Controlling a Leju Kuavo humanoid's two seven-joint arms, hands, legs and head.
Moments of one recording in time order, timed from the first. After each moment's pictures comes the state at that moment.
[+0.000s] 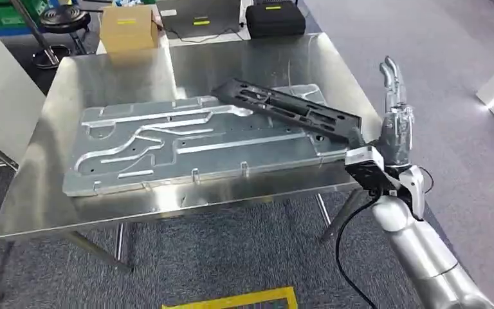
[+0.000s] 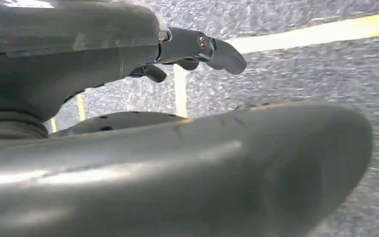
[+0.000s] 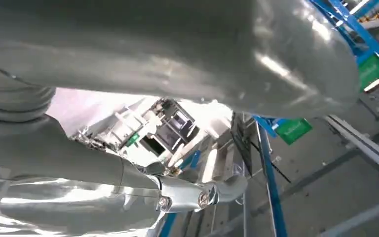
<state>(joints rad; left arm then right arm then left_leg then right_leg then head) -0.12 -0.27 1.27 -0.19 -1.06 0.27 -0.01 -0.50 -0.33 0.41 -1.42 0.51 -0.62 -0.38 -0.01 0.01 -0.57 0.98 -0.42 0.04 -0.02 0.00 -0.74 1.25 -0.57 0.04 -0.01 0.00</state>
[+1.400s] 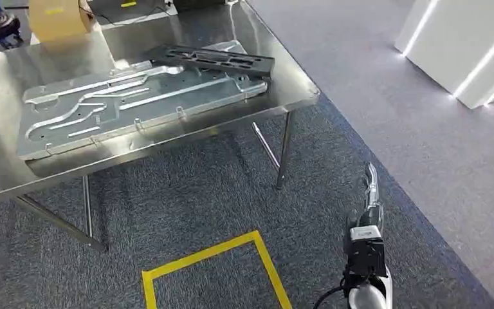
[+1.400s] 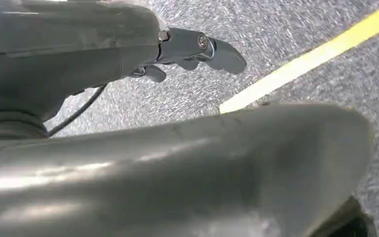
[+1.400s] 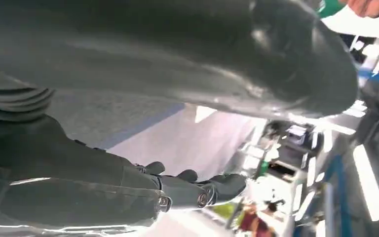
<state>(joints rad) -0.11 -0.22 1.14 -0.19 -1.26 0.31 0.02 0.05 0.04 0.14 -1.54 0.38 -0.47 -0.49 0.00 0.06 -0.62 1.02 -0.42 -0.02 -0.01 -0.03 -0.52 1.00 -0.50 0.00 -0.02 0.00</state>
